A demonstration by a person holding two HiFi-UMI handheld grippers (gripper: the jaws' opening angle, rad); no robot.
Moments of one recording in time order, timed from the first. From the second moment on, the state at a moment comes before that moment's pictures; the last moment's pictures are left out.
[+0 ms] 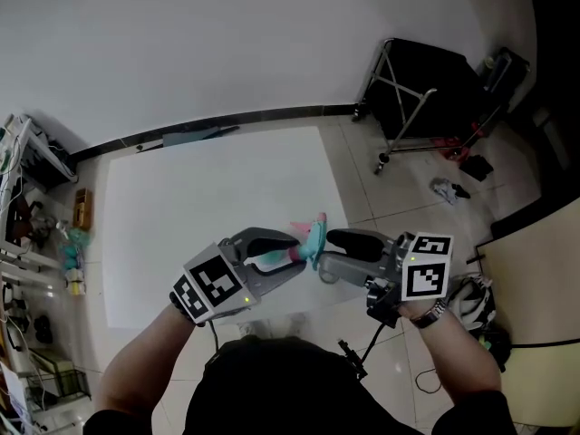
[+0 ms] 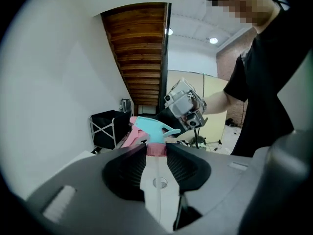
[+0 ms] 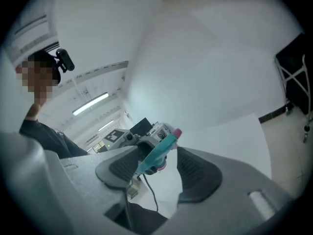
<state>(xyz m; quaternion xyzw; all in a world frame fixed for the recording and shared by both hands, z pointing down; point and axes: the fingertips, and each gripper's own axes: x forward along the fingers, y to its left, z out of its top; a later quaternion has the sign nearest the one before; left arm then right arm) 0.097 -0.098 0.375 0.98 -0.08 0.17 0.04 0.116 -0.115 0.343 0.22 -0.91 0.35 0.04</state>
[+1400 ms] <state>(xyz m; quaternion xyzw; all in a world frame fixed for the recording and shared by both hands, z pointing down) 0.104 -0.082 0.408 0.92 -0.11 0.30 -0.24 0.082 -0.103 0.408 0.19 -0.82 0.51 0.15</state>
